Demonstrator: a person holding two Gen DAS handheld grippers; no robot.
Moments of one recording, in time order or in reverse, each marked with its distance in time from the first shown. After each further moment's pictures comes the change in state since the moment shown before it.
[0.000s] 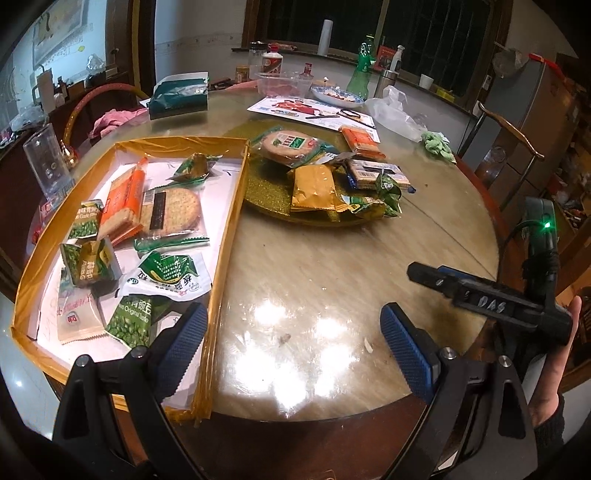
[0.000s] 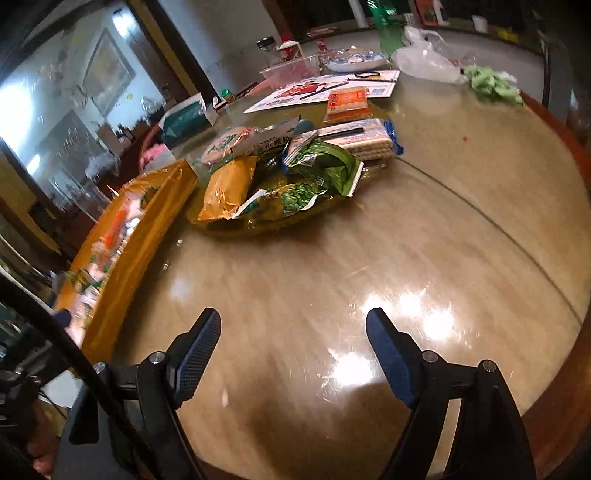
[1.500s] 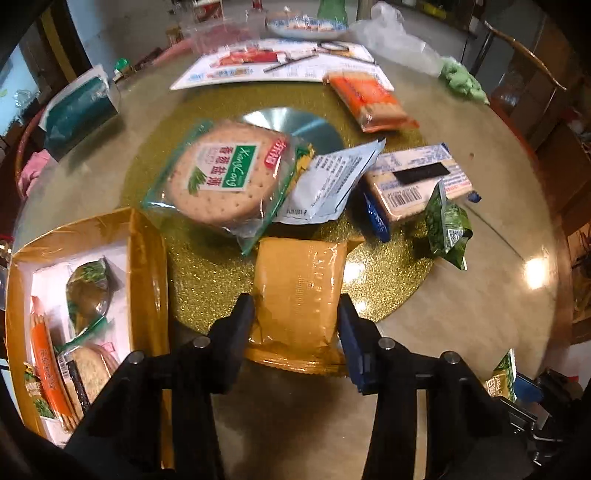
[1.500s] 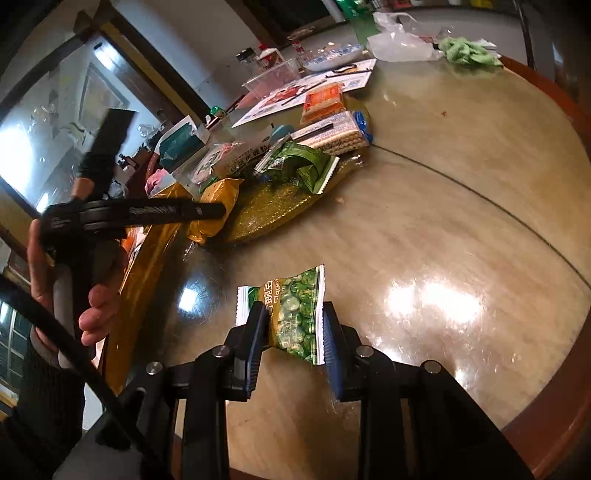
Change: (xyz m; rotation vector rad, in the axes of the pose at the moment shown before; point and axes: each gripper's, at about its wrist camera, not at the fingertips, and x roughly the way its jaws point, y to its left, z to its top) left arm 0.167 -0.037 0.126 0.229 0.272 0.053; right arm 0.002 -0.019 -0.002 0.063 -0.028 0.050
